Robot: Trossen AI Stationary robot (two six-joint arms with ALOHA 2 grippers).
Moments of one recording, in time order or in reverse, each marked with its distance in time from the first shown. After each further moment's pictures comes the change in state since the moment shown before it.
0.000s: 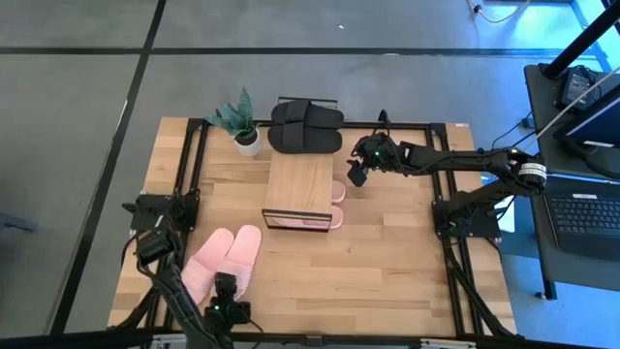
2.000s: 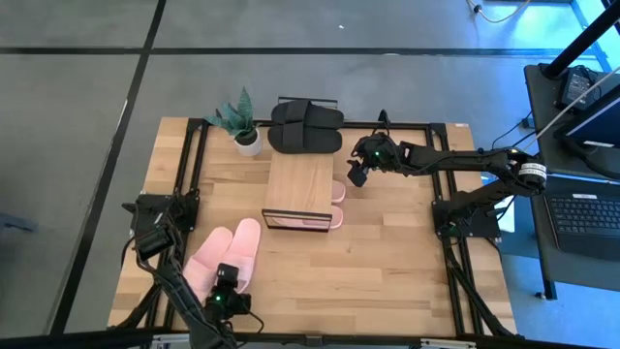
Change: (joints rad) left arm 0.022 -0.041 -0.111 -0.002 -0.073 0.080; right arm 0.000 0.000 0.000 -0.001 0.000 -0.020
